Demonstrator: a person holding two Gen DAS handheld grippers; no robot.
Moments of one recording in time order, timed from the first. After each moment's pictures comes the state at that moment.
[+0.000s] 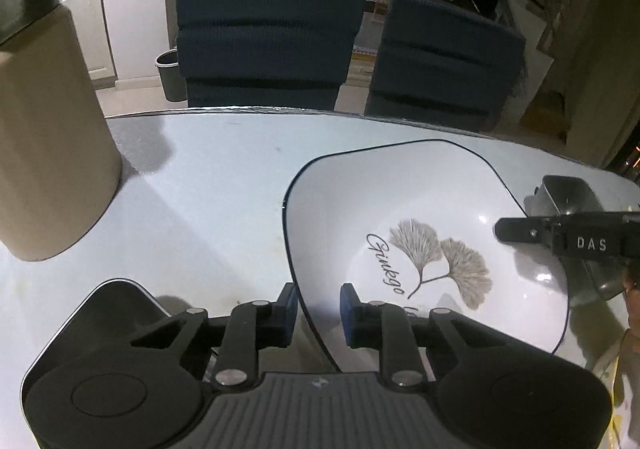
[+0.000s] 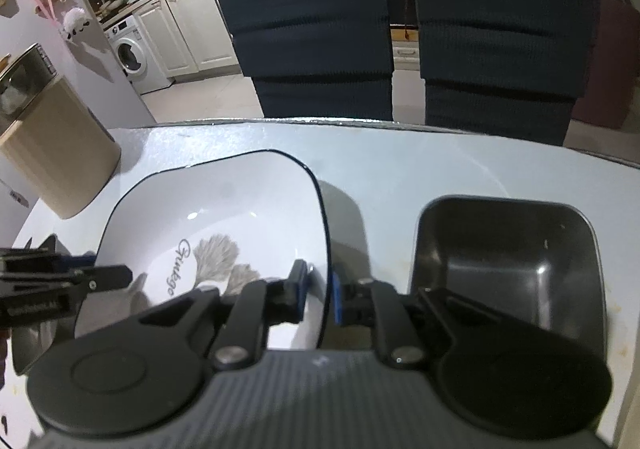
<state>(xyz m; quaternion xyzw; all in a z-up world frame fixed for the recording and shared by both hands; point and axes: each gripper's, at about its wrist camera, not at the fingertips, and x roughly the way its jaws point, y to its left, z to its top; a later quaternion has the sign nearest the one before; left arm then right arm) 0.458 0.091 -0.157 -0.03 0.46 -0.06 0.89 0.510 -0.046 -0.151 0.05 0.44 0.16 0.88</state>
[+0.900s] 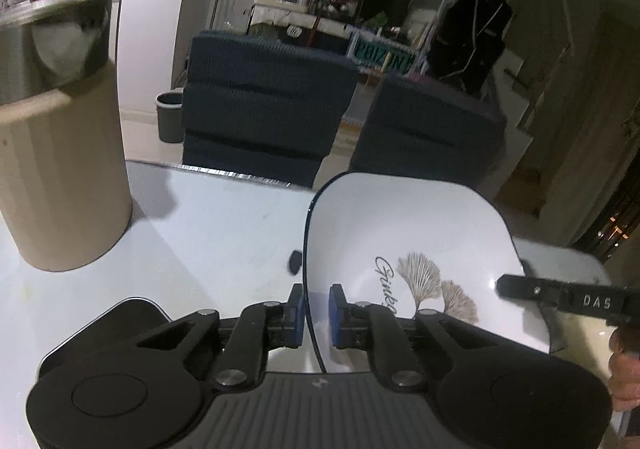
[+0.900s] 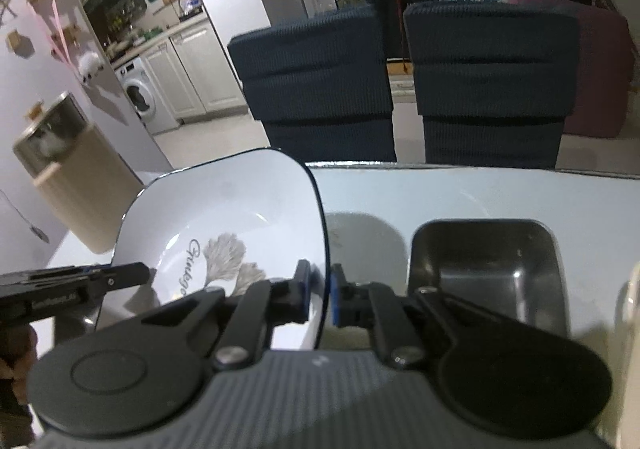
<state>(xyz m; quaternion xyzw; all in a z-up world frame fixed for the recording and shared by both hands) 0.420 0.102 -0.104 -0.11 0.36 -0.08 0.92 0.466 -0.064 -0.108 0.09 0.39 0.16 0.90</state>
